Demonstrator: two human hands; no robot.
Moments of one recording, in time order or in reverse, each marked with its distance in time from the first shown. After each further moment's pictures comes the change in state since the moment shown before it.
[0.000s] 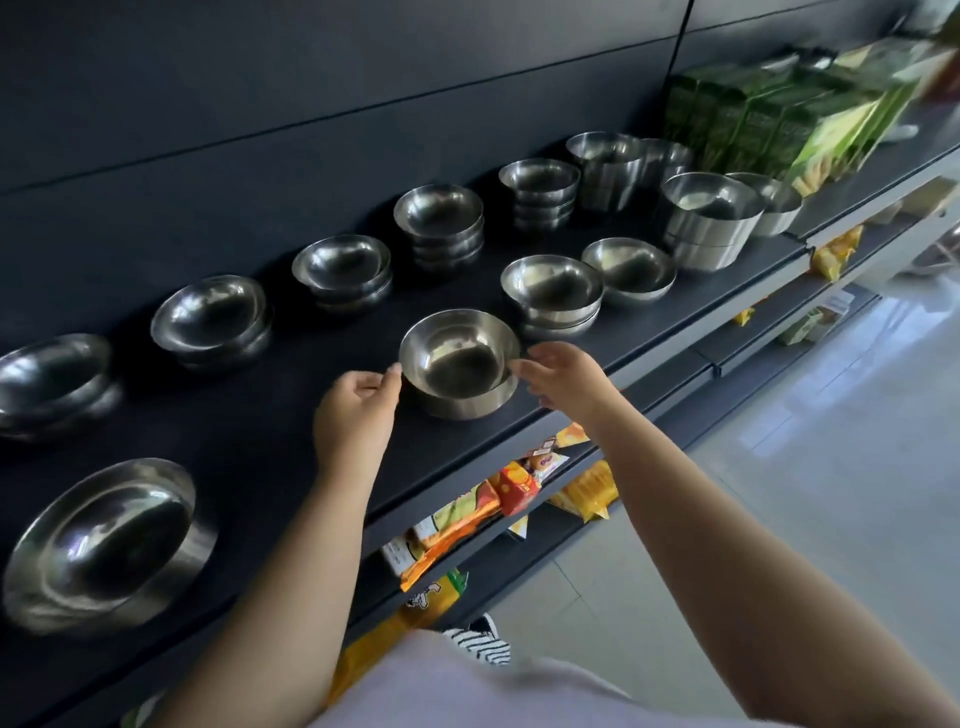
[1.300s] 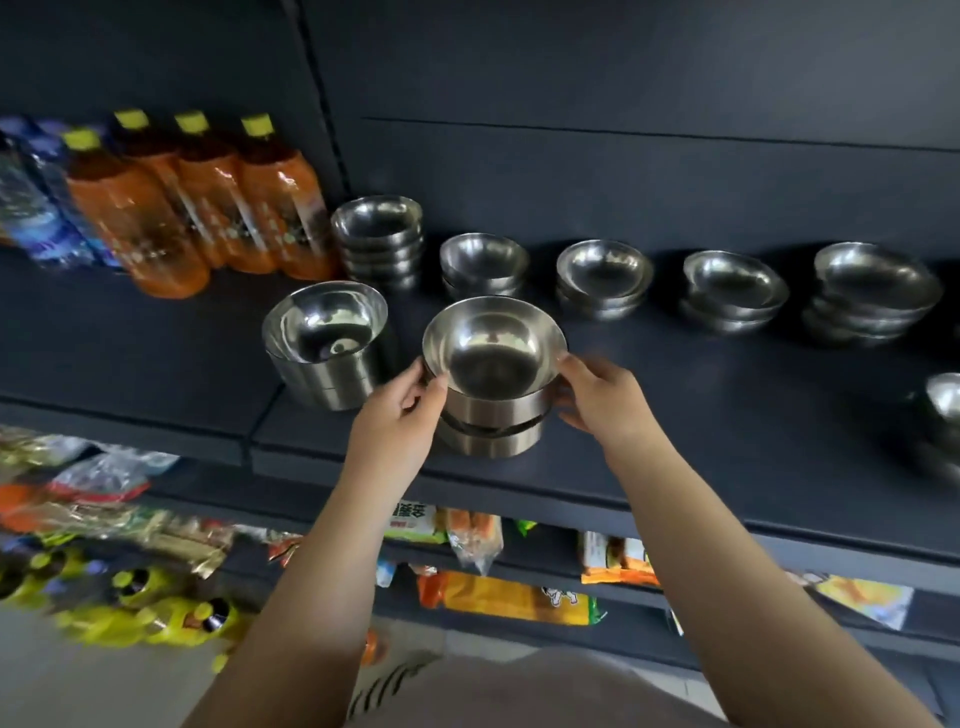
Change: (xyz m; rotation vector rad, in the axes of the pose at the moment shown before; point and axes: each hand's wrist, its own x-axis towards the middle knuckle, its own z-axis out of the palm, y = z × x) left_hand -0.095 -0.077 -0.211 -0.153 0.417 -0.171; right_hand -0.069 -0.108 0.213 0.210 -0.509 -0.181
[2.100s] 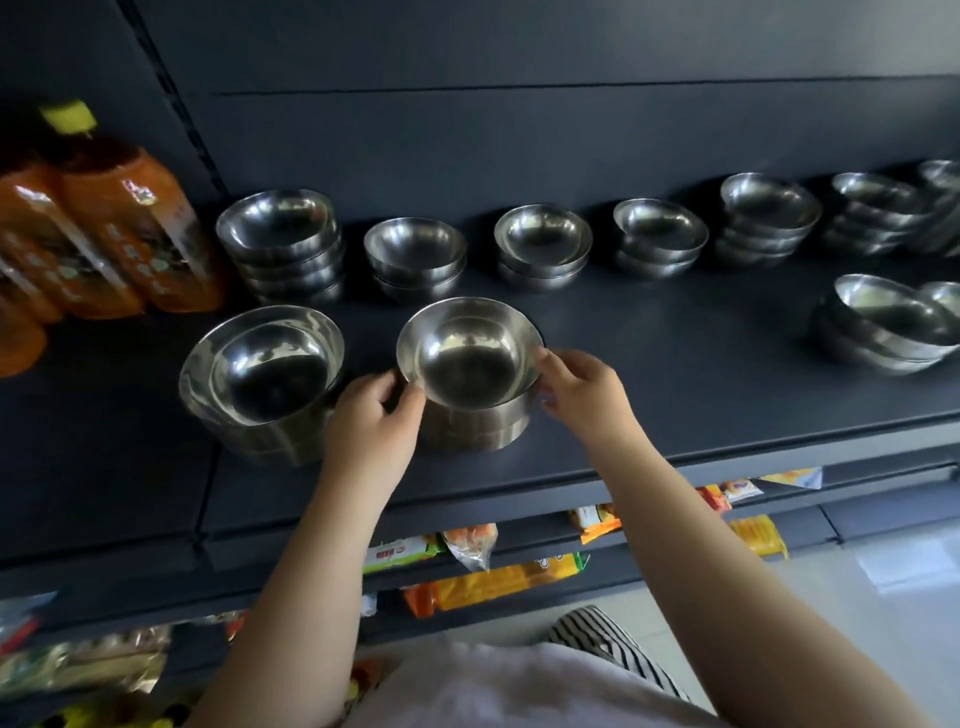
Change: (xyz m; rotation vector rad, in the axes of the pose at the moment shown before) left_hand 0.072 -0.024 -0.018 0.217 -0.199 0.122; right_hand 0.009 0.026 0.040 -0.057 0.314 -0.010
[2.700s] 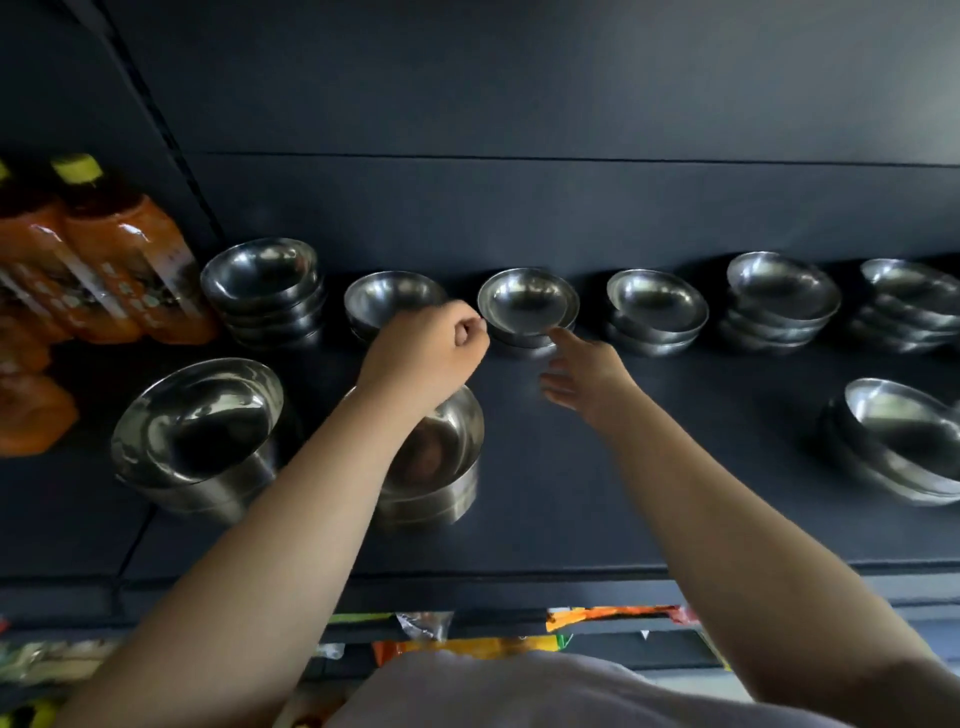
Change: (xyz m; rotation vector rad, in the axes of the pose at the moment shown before) left_hand 0.064 0.117 0.053 0.346 0.037 0.342; right_hand 0.125 -0.041 -0.049 0.195 -0.138 0.249
